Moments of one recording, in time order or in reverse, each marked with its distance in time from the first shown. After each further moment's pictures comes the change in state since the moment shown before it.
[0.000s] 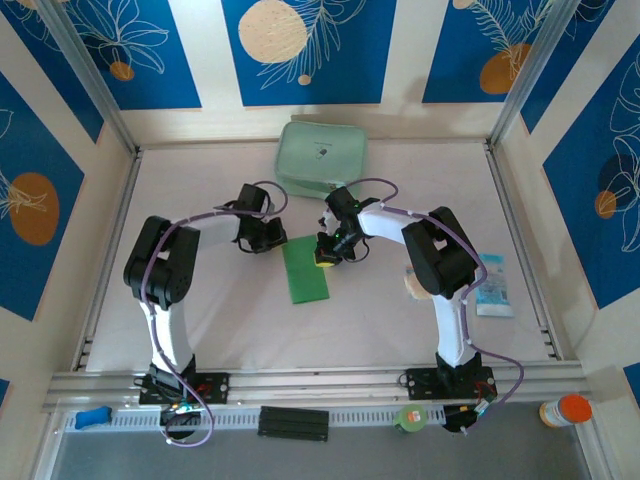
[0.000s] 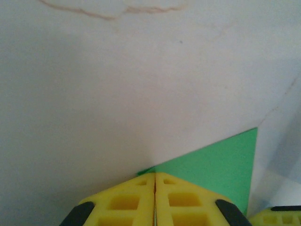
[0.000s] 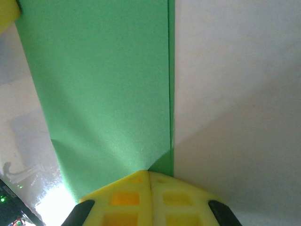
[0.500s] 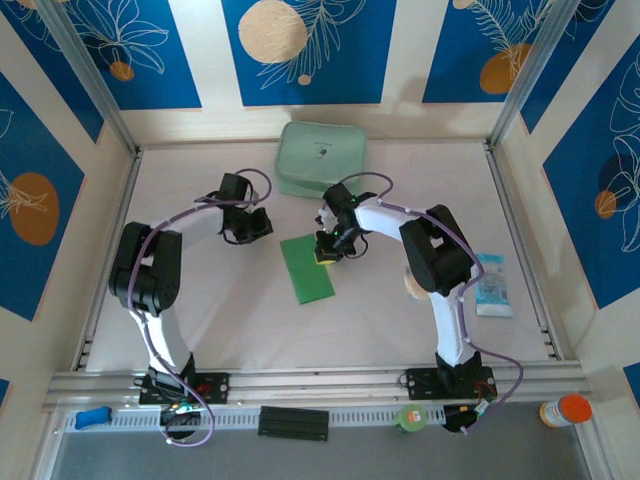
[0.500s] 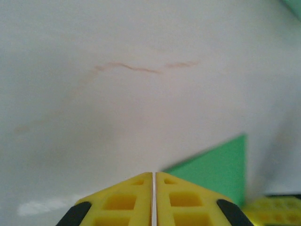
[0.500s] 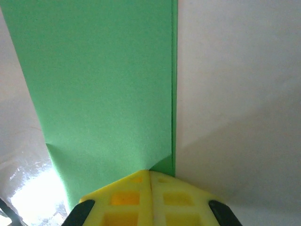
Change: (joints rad) left arm 0.060 -0.103 0.011 -0.084 0.017 0.047; right arm 0.001 0.030 0.096 -0.098 0.032 -0.138
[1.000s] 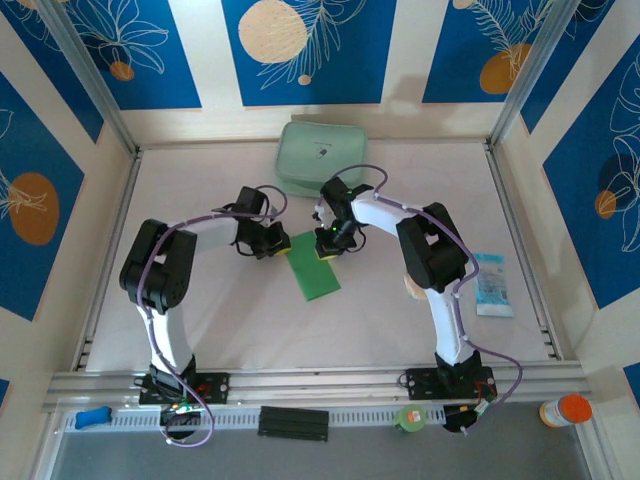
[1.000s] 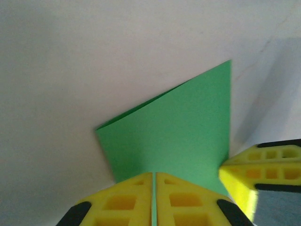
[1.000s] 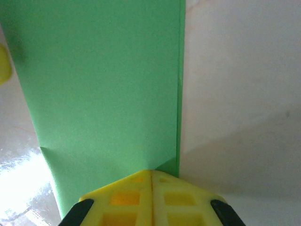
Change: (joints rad) left arm -0.073 0.065 -0.058 0.072 0.122 -0.097; right arm -0.001 0.043 0.122 -0.111 0.053 -0.116
